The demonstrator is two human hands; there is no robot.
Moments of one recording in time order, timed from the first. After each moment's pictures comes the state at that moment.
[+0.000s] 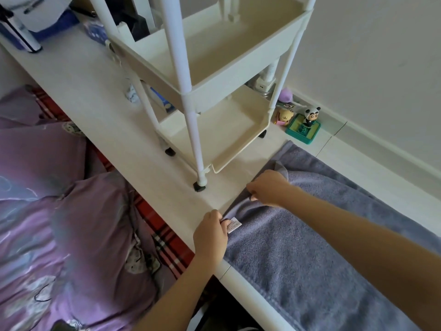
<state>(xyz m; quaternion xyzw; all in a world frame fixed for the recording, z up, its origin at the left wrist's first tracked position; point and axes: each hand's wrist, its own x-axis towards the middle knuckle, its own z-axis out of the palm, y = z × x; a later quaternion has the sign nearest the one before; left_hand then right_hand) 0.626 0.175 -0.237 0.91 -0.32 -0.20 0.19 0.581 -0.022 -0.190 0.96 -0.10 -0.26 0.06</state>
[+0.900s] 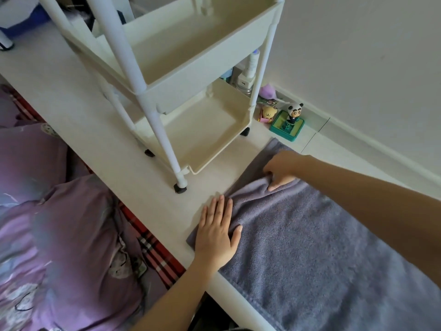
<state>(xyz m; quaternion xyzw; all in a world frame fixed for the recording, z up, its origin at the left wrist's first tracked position) 0.596 0.151 -0.272 0.84 -0.53 -0.09 0.10 0.550 -0.108 -0.166 0.93 -0.10 -0.37 0.01</state>
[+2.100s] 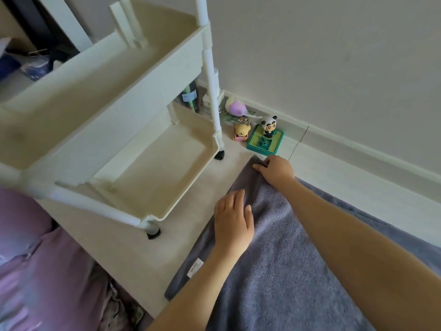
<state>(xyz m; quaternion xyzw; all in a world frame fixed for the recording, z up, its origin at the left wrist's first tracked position) 0.590 0.004 -0.250 0.83 -0.51 -0.07 0.21 0.540 -0.176 -0.233 0.77 -0.56 -0.02 -0.30</state>
